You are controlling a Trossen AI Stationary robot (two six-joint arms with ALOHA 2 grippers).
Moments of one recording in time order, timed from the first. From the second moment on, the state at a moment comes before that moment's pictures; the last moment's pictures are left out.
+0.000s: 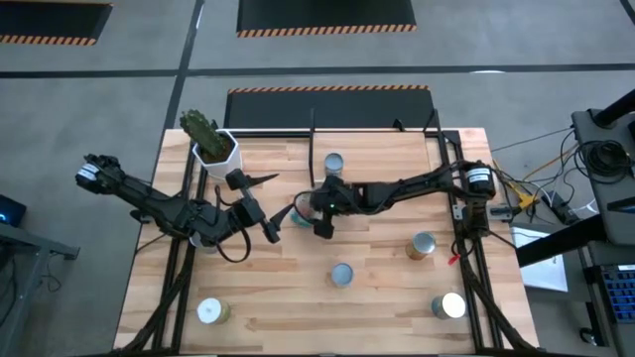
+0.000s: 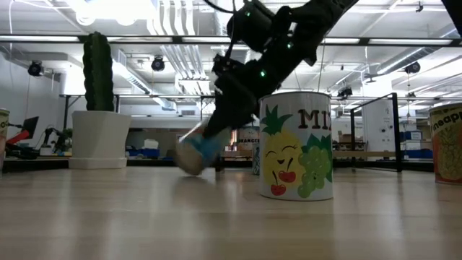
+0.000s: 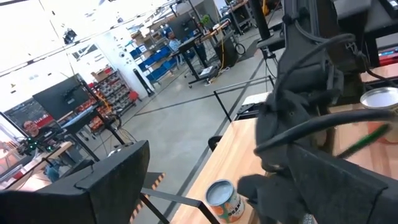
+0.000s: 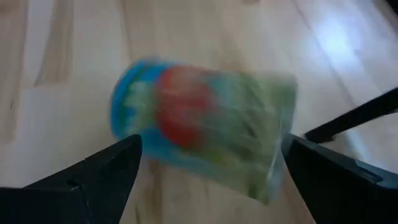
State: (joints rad) left arm -0.42 1.16 0.90 0.16 -1.04 0.38; right arm -0.05 1.90 1.22 -0.07 0.15 0.06
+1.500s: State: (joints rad) left arm -0.21 1.60 0.95 -0.62 -0.46 -0.56; right arm 0.11 1.38 0.97 -0.14 0.08 -0.01
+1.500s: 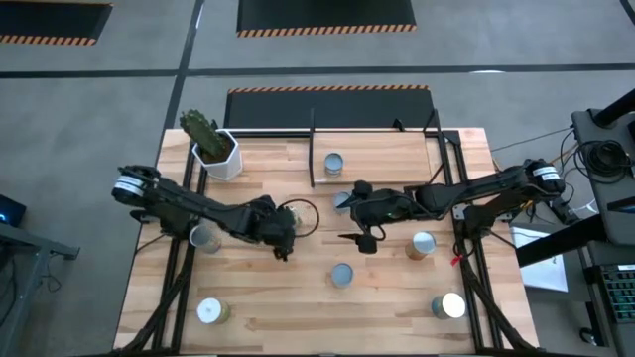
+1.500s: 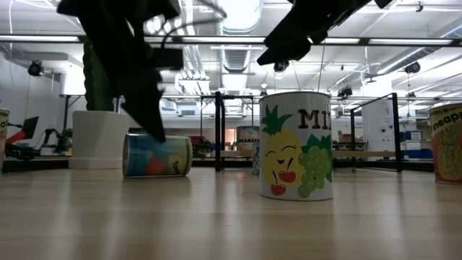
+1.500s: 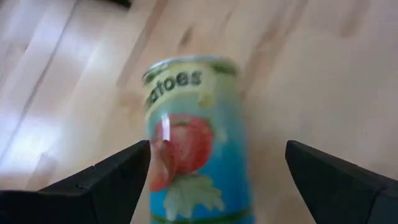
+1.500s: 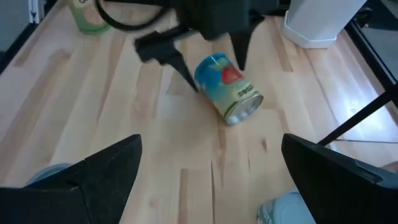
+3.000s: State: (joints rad) left arm -0.40 1.33 0.83 0.55 -0.55 0.34; right arm 0.18 1.31 0.87 0.25 0.08 -0.20
